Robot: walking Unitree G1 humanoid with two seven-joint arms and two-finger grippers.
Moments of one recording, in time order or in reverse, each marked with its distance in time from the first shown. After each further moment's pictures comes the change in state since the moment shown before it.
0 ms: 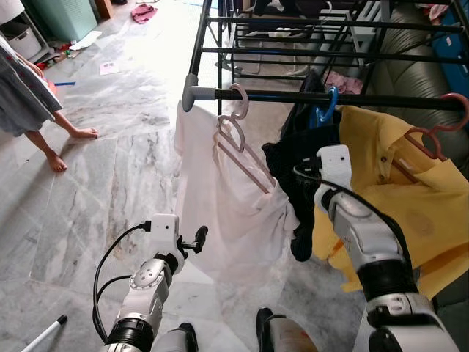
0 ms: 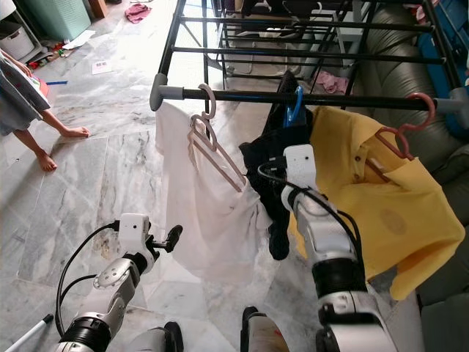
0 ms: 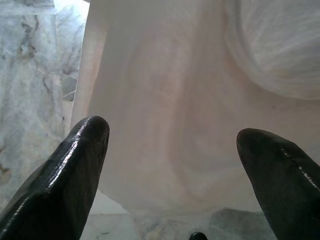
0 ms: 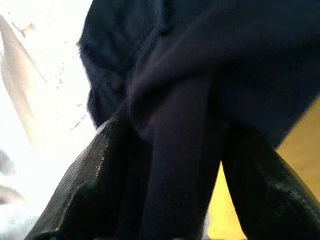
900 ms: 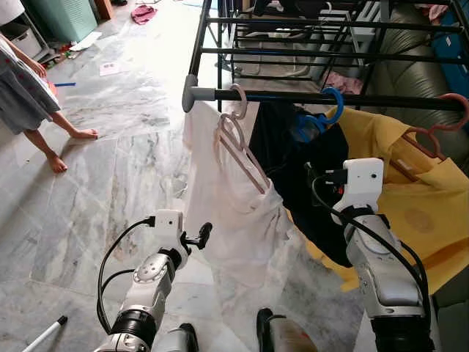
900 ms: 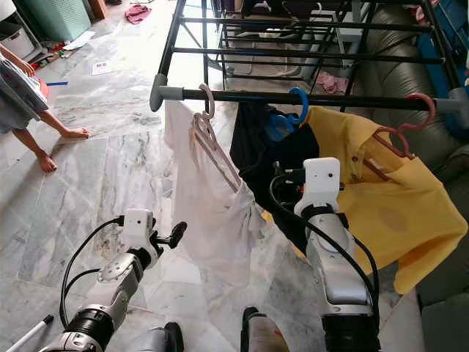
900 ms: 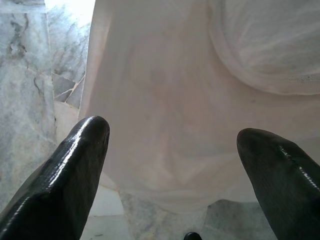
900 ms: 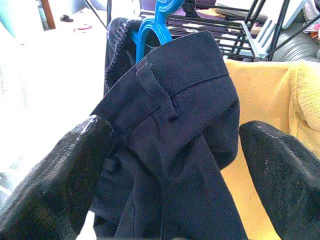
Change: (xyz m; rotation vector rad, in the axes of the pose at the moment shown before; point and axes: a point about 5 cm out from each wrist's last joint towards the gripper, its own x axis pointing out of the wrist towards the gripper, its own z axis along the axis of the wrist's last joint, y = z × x) left arm 0.006 -0.003 0.003 -0.006 0.011 -0.015; right arm -0.042 -0.001 0.012 -0.003 -0.253 -0.085
